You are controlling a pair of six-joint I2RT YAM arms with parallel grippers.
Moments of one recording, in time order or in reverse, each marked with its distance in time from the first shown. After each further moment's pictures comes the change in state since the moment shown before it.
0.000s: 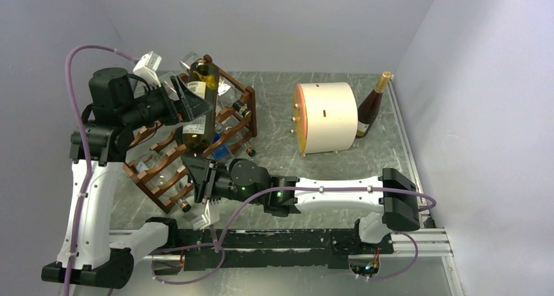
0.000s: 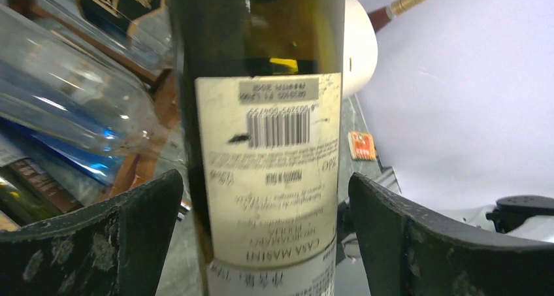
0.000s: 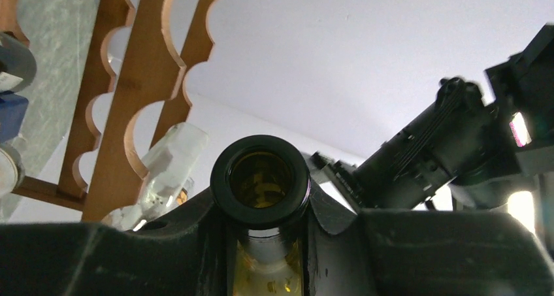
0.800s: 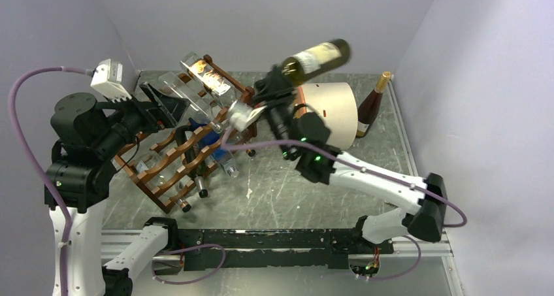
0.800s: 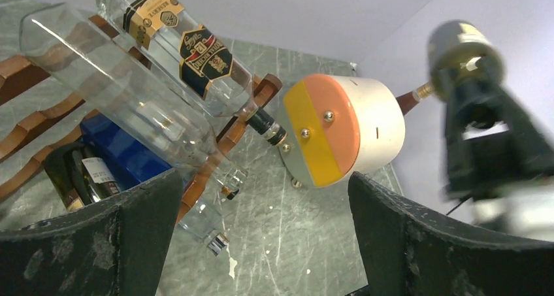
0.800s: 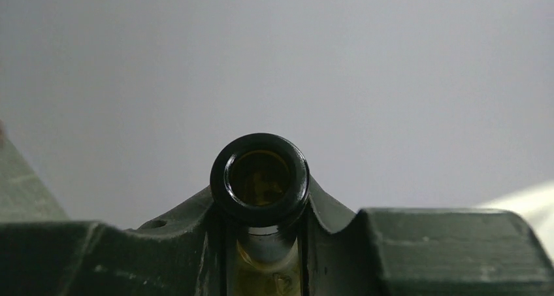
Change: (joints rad) left arm 0.000 -0.183 0.047 0.016 -0.312 -0.007; right arm -0.268 -0.191 0.018 0.232 0.440 0.370
